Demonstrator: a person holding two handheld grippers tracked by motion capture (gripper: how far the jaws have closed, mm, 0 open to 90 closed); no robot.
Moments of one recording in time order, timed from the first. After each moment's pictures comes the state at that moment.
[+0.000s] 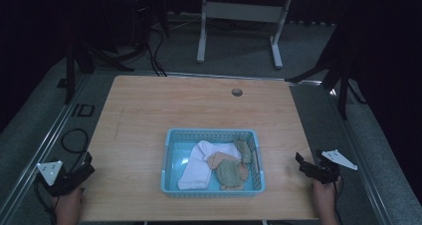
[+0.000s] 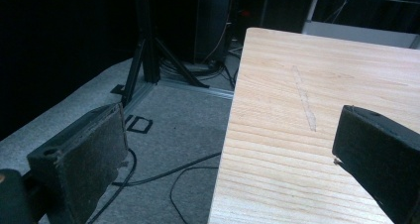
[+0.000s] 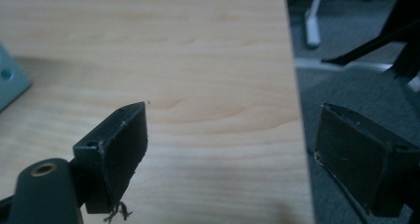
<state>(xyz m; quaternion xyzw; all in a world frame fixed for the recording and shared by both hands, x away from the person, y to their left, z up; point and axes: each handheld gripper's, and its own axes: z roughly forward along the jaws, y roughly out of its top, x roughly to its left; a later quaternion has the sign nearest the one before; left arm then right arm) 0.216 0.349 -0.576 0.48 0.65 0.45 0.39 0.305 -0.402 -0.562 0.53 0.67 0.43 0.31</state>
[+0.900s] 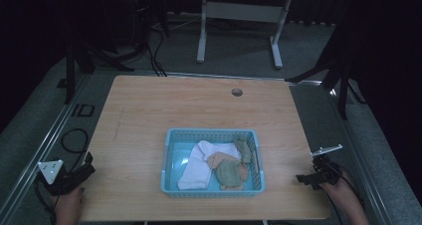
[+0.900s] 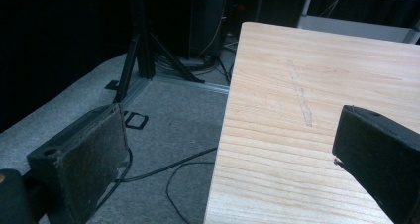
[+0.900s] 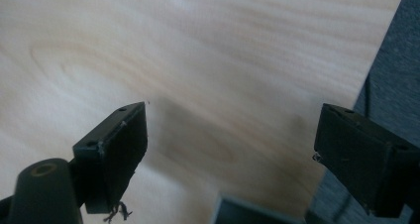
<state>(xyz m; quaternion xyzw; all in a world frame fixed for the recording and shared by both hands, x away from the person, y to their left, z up) 0.218 0.350 -0.575 0.49 0.65 0.44 0.39 0.312 -0.399 -0.533 0.49 0.85 0.18 0.09</state>
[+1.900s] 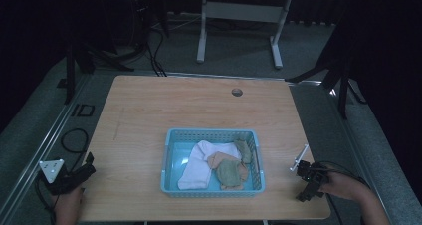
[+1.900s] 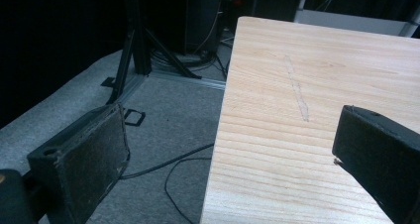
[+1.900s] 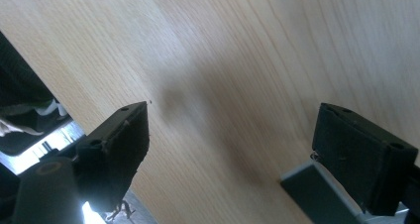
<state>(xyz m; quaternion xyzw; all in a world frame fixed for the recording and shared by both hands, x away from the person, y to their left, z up) 0.219 0.350 -0.575 0.49 0.65 0.43 0.39 0.314 -0.350 -0.523 0.25 0.97 0.01 -0.05</state>
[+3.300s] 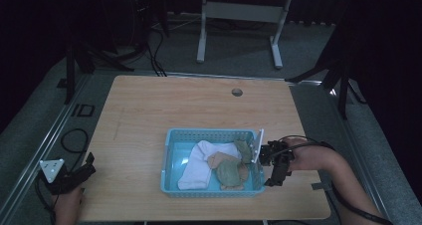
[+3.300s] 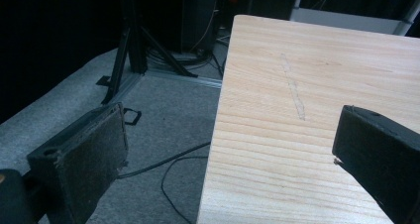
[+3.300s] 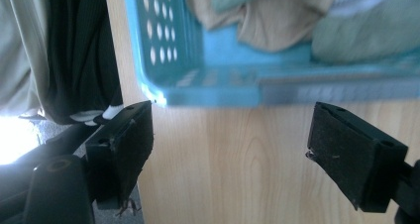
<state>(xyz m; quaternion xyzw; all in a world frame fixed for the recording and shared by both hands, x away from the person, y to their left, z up) 0.220 0.351 -0.575 0.50 0.64 0.42 0.40 0.319 -0.209 -0.433 0.01 1.00 0.03 -0.02</state>
